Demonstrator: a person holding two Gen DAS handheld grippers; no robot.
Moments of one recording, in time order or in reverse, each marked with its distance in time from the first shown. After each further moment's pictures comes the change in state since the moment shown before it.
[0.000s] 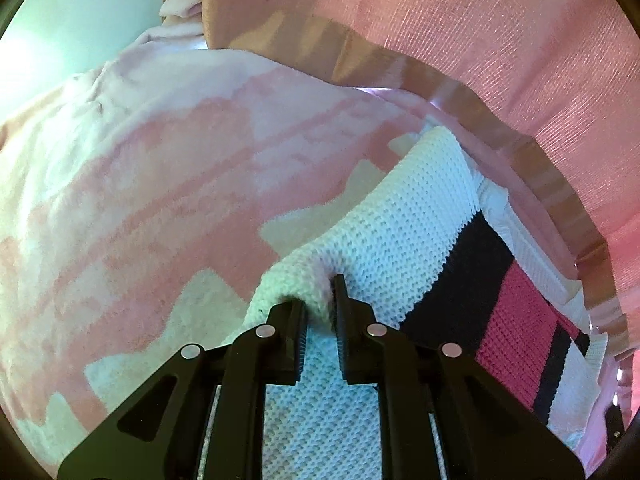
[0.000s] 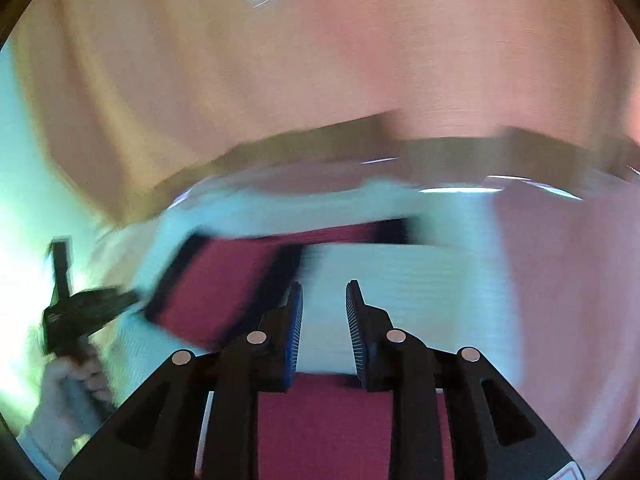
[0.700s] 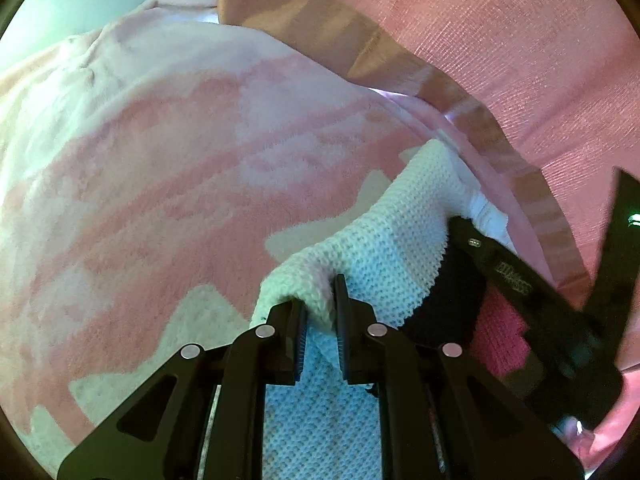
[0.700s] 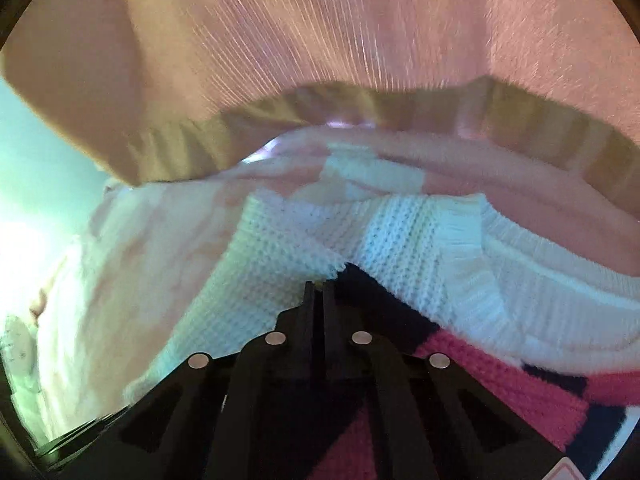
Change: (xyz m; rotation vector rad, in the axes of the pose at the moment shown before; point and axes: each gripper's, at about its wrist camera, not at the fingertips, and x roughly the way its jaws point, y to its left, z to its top) left arm 0.012 0.017 0.011 -0.103 0.050 -0.075; right arm 0.192 0.150 0.059 -0.171 0.149 0.107
